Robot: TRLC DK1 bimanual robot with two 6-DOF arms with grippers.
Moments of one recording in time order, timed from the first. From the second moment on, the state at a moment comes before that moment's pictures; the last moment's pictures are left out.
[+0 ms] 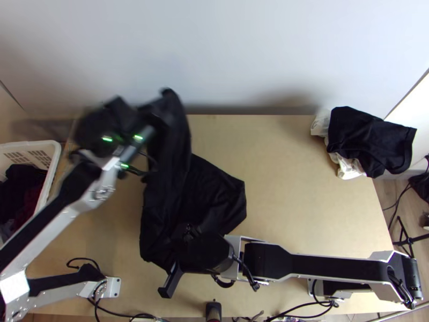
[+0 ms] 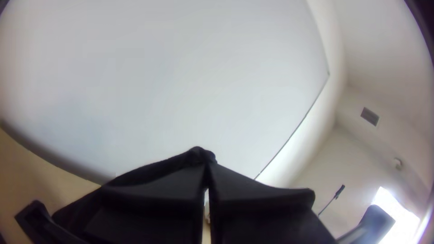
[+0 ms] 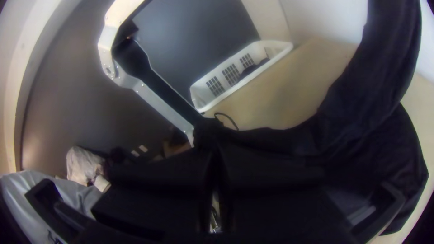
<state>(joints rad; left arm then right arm) -0.59 1.32 1.37 0.06 -0.09 -0.65 1.45 1.52 1.30 -0.09 -0.03 0.57</state>
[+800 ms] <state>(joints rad) -0.80 2.06 1.66 0.32 -0.13 -0.61 1.46 1.41 1.15 -0.08 0.01 0.62</state>
